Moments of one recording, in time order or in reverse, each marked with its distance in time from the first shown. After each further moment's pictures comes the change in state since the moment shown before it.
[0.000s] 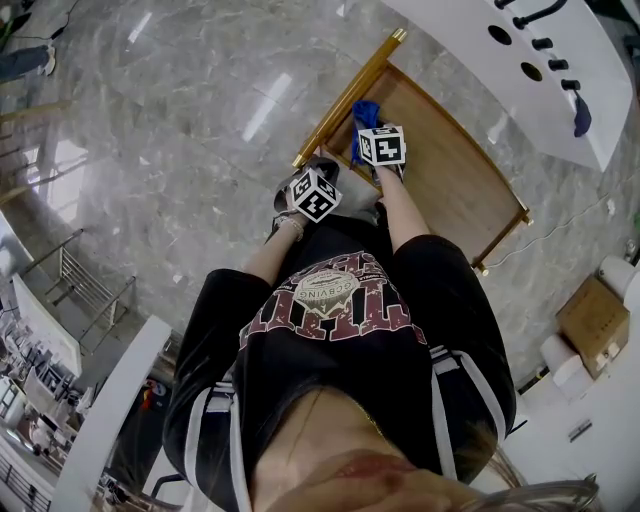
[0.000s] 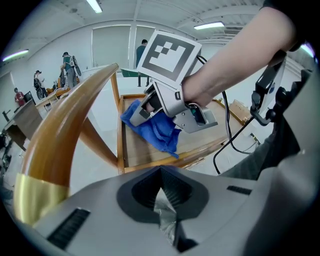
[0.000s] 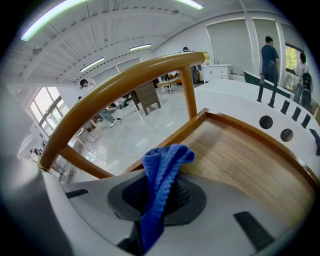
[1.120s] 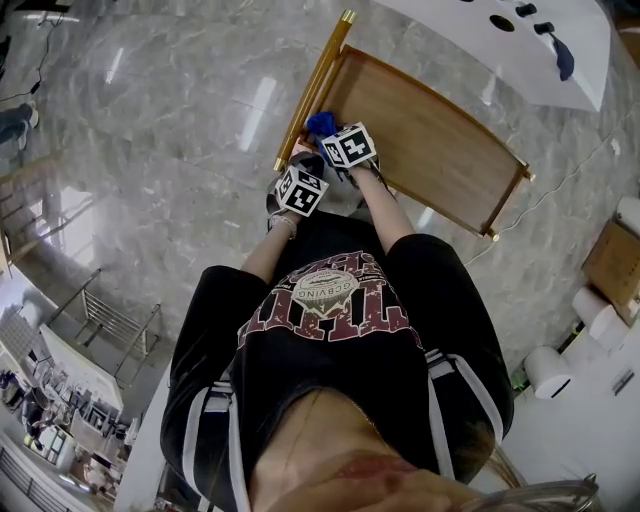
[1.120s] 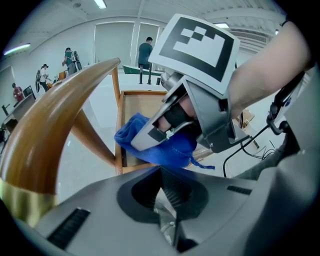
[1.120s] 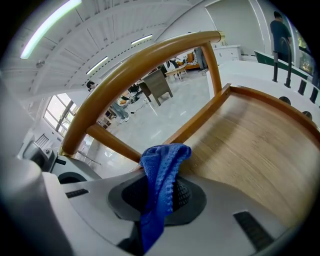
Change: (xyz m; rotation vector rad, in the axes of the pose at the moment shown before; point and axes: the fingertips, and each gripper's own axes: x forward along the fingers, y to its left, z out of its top) left arm 0.010 0.001 0.005 -0.036 0.021 -0.011; right arm -0.004 0.057 -0.038 0.033 0.109 0.195
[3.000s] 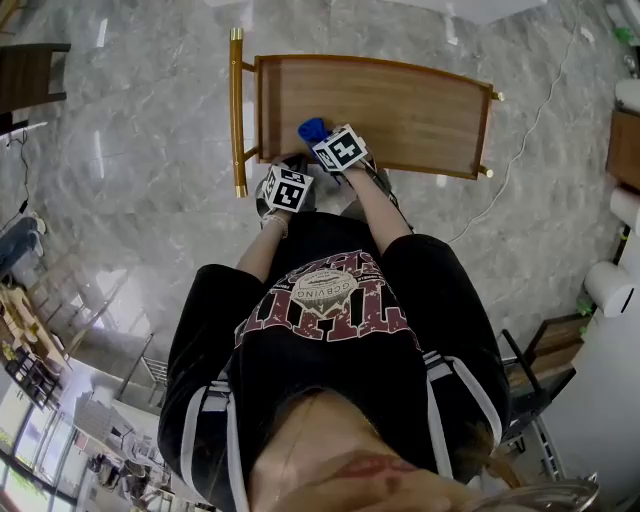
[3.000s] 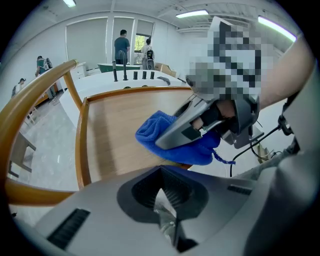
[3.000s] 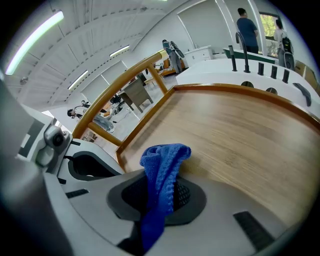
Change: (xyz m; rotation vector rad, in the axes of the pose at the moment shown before) left arm 0.040 -0.053 0.030 0.201 0.086 -0.094; right arm -0.074 -0.061 -0.072 0.201 -0.078 -0.117
